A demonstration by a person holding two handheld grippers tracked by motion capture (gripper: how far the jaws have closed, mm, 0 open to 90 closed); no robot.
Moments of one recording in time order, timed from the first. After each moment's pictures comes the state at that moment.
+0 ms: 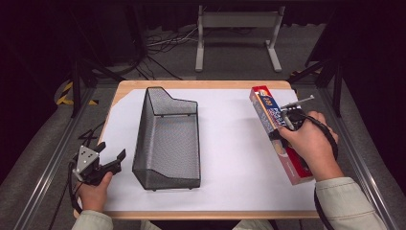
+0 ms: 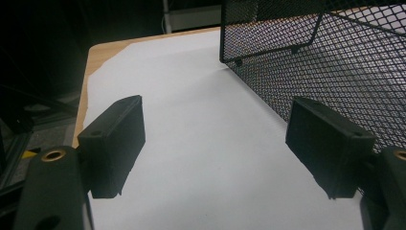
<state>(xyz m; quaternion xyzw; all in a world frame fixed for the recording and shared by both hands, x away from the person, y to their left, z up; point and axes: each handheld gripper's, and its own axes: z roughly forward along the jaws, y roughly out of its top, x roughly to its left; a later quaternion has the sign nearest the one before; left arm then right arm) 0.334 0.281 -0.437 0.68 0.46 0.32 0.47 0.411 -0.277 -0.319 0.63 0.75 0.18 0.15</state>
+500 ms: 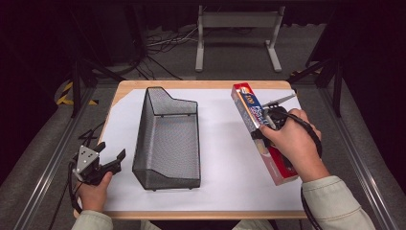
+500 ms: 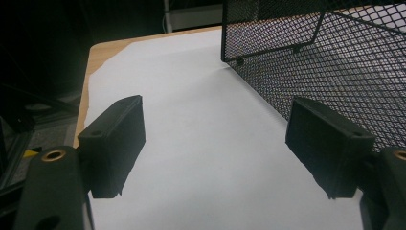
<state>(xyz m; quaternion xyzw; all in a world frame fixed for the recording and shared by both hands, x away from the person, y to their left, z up) 0.334 0.281 -0.437 0.68 0.46 0.32 0.47 0.405 -0.219 -0.303 0.60 0.76 0.20 0.13</state>
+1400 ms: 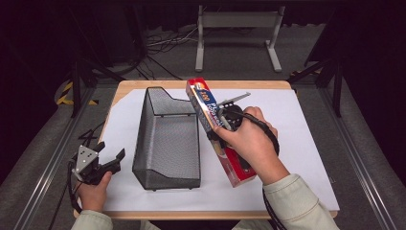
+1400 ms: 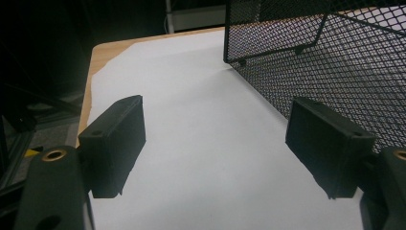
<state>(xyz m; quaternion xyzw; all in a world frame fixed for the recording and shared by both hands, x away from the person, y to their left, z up) 0.335 0.283 -0.437 0.68 0.46 0.33 0.47 0.392 -0.111 -0.288 0.54 0.79 0.27 0.11</state>
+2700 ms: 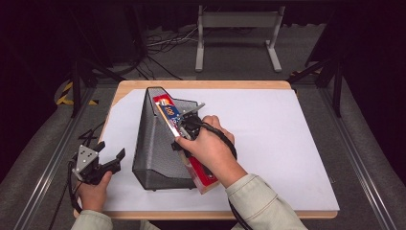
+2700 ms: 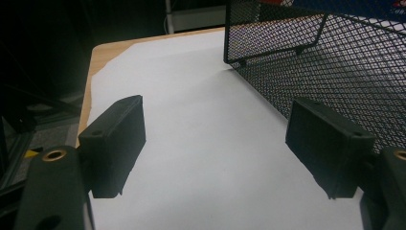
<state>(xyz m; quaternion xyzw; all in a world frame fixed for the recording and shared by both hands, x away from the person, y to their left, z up) 0.336 0.283 -0.438 0.68 0.46 0.33 0.47 0.398 -0.022 -0.330 0.51 0.82 0.26 0.07</state>
